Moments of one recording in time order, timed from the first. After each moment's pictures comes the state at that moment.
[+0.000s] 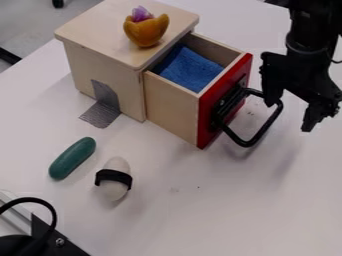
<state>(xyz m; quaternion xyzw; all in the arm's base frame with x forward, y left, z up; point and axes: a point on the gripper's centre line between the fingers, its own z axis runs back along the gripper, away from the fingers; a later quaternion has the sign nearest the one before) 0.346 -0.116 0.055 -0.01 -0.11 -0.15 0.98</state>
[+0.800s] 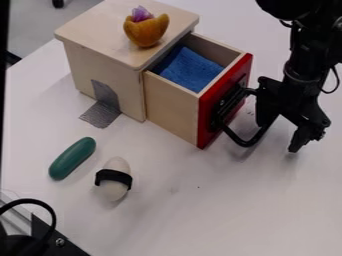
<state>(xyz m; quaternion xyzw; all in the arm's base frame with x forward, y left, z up) 0.350 -0.106 0.015 0.02 -0.06 -0.16 0.99</state>
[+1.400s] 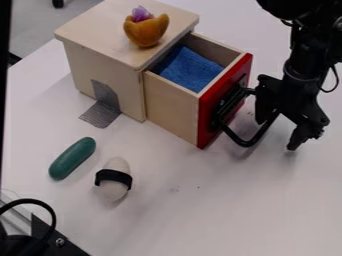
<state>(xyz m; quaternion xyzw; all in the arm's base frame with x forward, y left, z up) 0.353 -0.102 0.015 0.03 -0.06 -0.16 0.98</state>
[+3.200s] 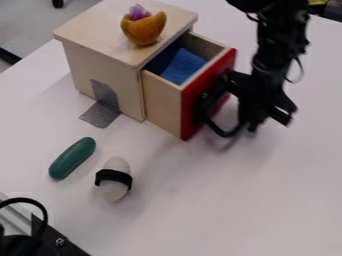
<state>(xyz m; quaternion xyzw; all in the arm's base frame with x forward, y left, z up) 0.355 -0.029 0.012 0.06 -0.05 -0.06 1.00</state>
